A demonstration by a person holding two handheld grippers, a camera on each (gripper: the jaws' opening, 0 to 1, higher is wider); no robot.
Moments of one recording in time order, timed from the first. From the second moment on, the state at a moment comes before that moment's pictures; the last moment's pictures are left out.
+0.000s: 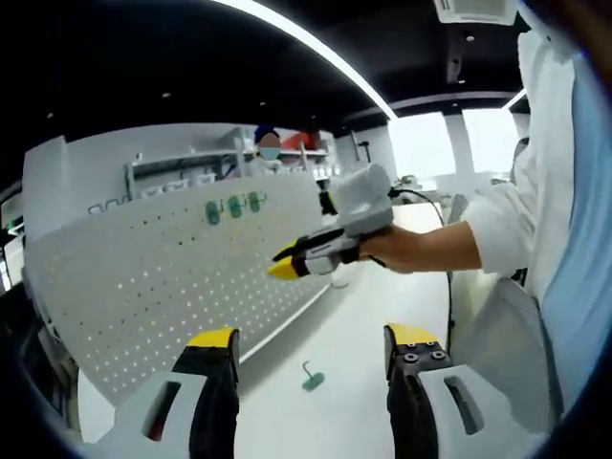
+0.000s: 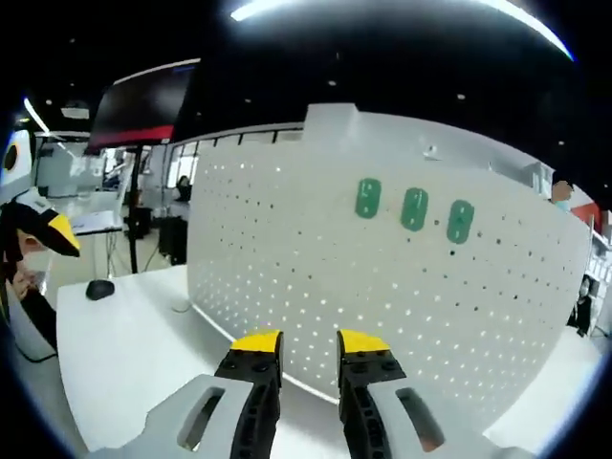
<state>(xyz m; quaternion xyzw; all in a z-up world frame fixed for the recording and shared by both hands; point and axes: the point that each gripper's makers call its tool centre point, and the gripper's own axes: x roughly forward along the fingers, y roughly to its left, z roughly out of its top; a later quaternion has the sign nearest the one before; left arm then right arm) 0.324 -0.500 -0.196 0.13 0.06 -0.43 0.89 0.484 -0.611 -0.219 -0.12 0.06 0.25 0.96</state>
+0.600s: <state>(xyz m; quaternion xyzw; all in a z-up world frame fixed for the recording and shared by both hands) 0.323 -0.498 -0.203 0.13 0.07 -0.43 0.89 0.457 -0.588 -0.328 -0.12 0.18 0.31 0.93</state>
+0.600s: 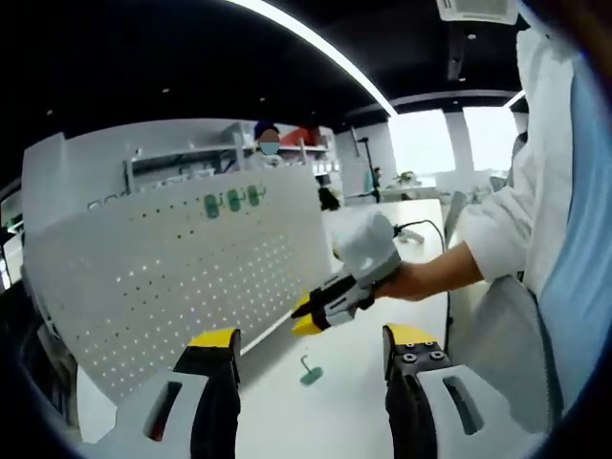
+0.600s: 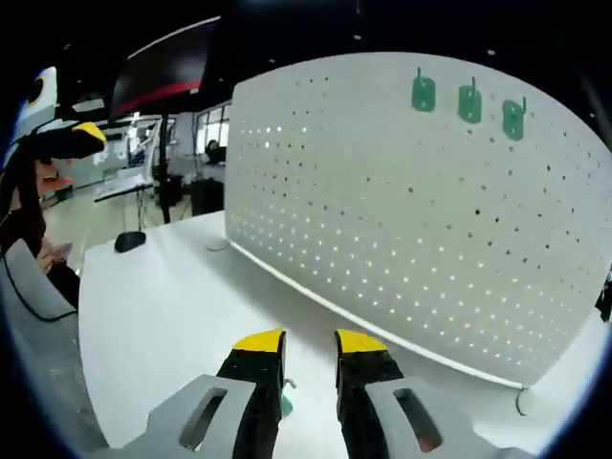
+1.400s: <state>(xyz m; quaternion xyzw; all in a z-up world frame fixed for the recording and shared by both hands) 0.326 -0.502 -0.210 0.12 0.08 -0.44 0.89 0.440 -0.577 -0.393 -0.08 0.31 0.32 0.89</state>
